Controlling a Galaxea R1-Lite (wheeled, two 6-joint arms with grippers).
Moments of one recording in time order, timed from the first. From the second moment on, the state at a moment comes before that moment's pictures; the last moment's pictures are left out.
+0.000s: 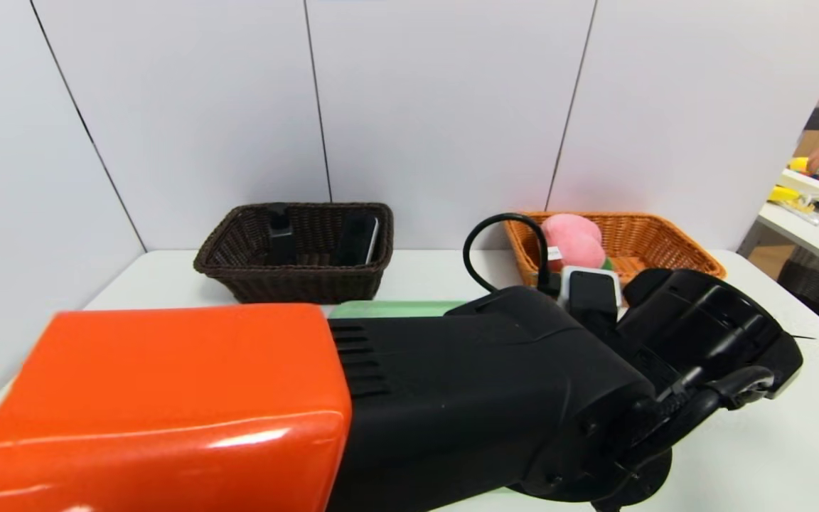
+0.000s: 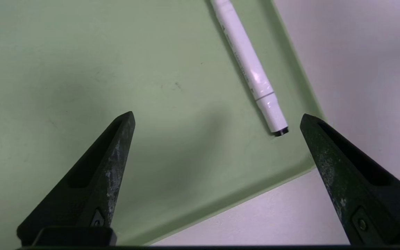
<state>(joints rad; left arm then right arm) -1.19 2.26 -1.99 0.50 0.50 -0.64 -0.22 1.21 -1.11 0.65 -0.04 0.03</state>
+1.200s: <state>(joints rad) -1.19 2.41 -1.99 0.34 0.58 -0.64 -0.22 1.17 -1.10 0.66 -0.04 0.03</state>
